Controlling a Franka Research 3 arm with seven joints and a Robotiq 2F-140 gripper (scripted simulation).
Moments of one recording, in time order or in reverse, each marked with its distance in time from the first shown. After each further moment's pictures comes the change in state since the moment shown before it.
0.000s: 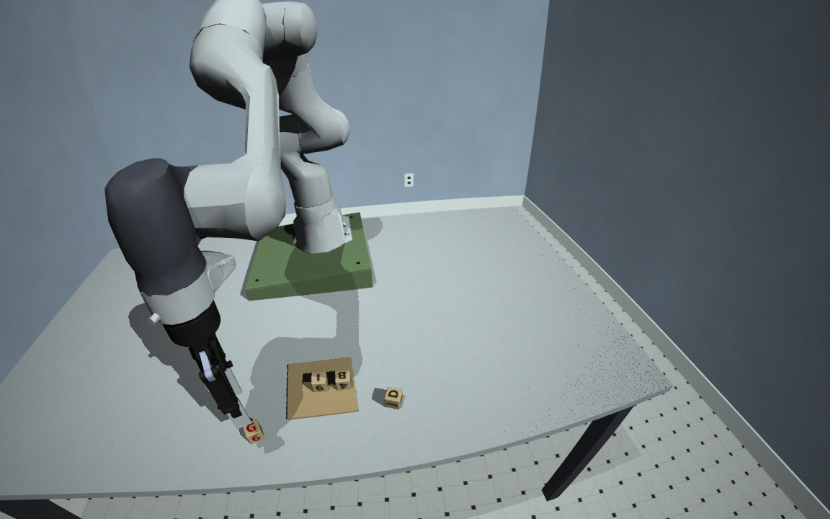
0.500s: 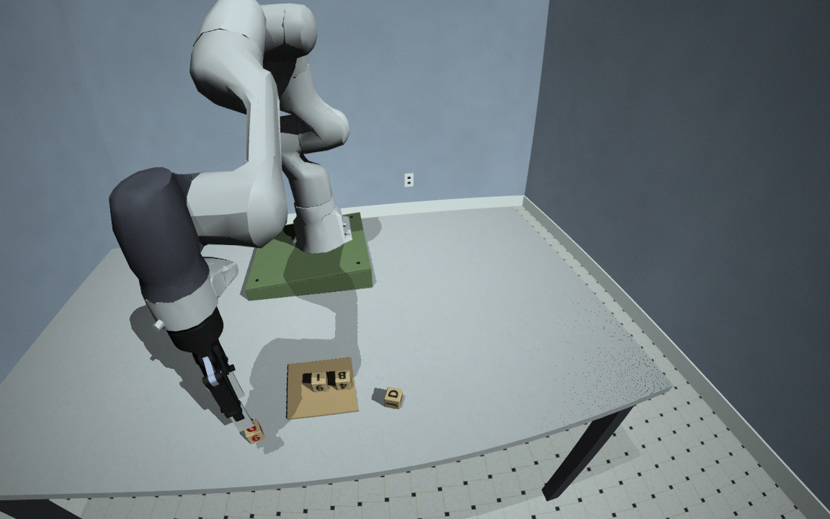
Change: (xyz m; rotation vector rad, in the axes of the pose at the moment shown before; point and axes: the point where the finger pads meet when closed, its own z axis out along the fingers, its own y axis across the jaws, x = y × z) arm 0.001 0.000 0.011 0.003 0.001 0.001
